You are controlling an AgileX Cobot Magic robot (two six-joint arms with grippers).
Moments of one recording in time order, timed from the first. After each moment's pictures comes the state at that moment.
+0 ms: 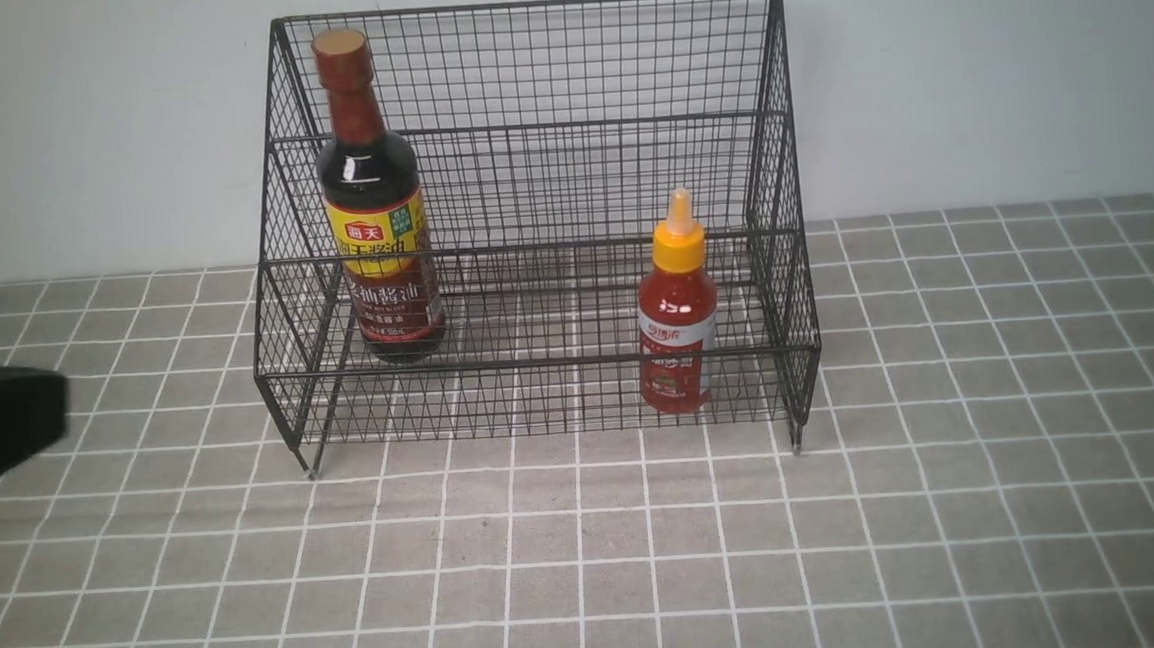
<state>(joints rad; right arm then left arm) -0.01 -0.01 0.02 -0.04 0.37 0.12 -0.22 0.64 -0.98 -0.25 0.93 0.16</state>
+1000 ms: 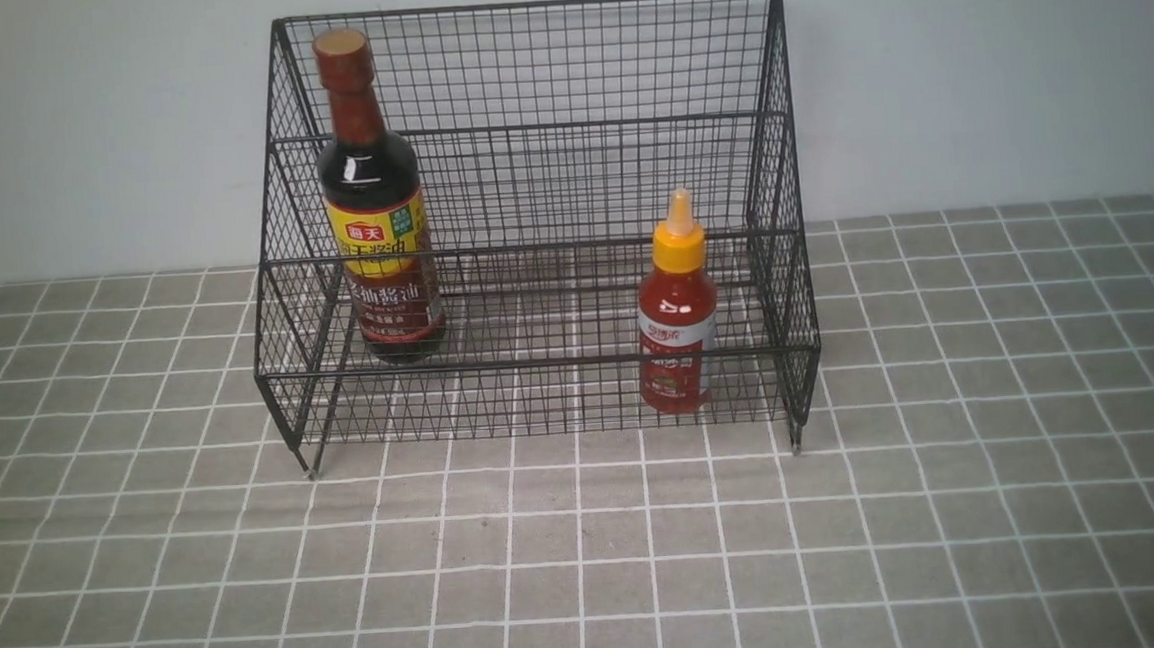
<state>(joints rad) -0.01 -0.01 0.02 -0.04 0.37 0.12 -0.04 -0.01 0.01 -0.04 0.44 0.16</state>
